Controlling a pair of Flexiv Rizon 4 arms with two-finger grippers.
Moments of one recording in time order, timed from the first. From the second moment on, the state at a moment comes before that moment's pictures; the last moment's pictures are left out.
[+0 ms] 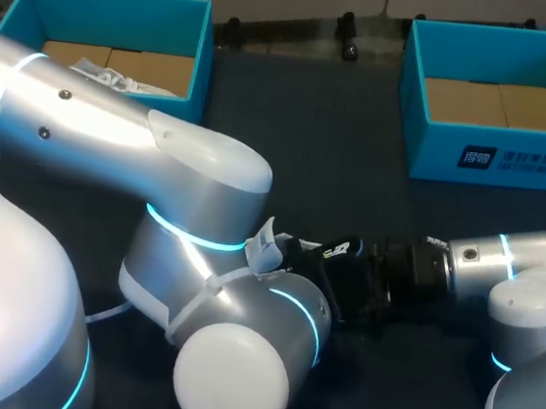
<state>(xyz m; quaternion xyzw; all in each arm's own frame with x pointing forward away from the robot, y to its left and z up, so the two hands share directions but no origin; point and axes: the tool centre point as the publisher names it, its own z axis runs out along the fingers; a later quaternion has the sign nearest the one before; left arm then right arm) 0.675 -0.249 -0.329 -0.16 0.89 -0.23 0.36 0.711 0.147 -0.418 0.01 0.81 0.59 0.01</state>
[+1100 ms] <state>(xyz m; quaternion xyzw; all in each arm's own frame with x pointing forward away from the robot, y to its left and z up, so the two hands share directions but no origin) 0.687 -0.251 -0.337 -0.19 0.88 -0.23 0.37 0.711 0.147 -0.418 0.01 0.81 0.59 0.01</state>
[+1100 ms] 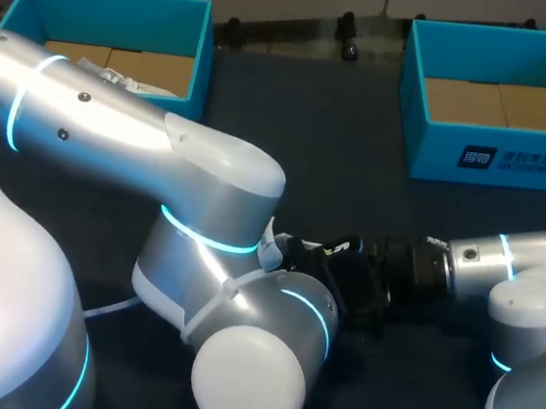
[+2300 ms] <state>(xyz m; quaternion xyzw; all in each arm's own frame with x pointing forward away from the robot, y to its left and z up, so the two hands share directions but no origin) 0.703 -0.260 -0.349 -0.19 0.87 -0.23 0.39 0.711 0.147 -0.418 0.01 0.81 0.59 0.01</state>
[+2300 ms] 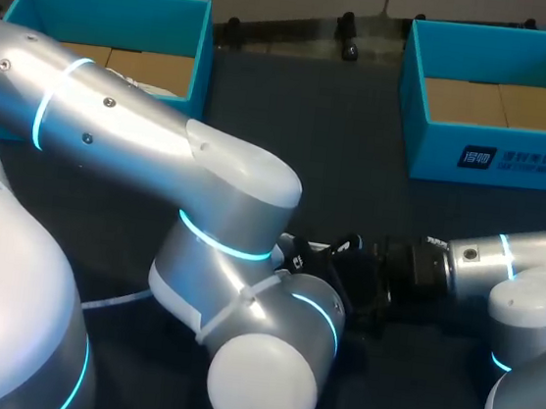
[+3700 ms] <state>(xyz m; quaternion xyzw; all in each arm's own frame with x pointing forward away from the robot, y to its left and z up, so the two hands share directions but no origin) 0.697 -0.252 -0.333 -0.17 0.87 -0.30 0.36 0.711 0.147 -0.418 0.01 0.81 0.59 0.01</state>
